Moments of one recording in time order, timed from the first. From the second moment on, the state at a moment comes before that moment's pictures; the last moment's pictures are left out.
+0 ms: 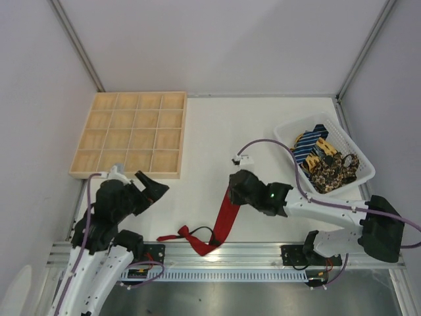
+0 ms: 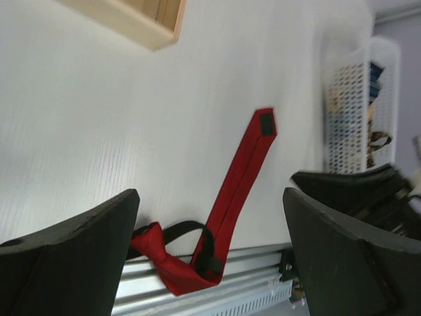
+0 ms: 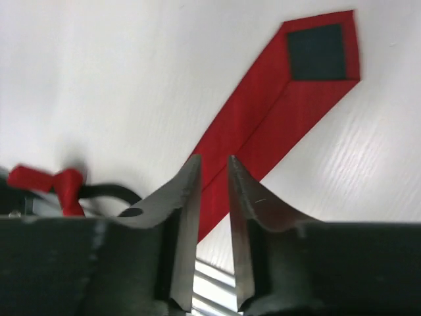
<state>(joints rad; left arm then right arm) -0.30 0.33 0.69 -0.89 0.05 -0.90 1.14 1.26 0.82 -0.36 0.38 0.74</state>
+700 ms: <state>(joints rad) -0.39 0.46 0.37 -0.78 0.28 -1.09 0.75 1.47 0.66 -0.13 0.13 0.86</state>
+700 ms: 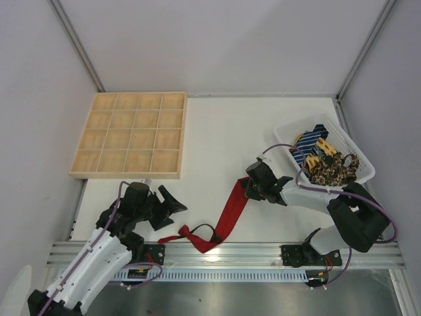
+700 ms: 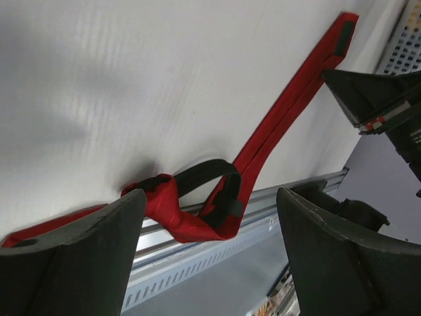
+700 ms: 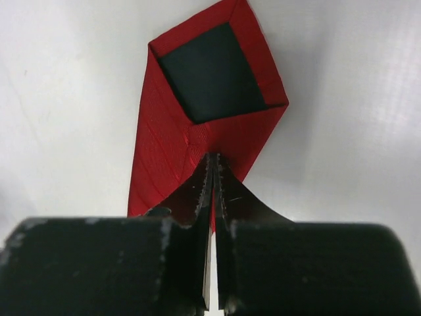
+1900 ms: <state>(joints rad) -0.89 1.01 0.54 -0.66 -0.04 -1.40 0.79 1.30 0.57 -0.27 0.22 0.80</state>
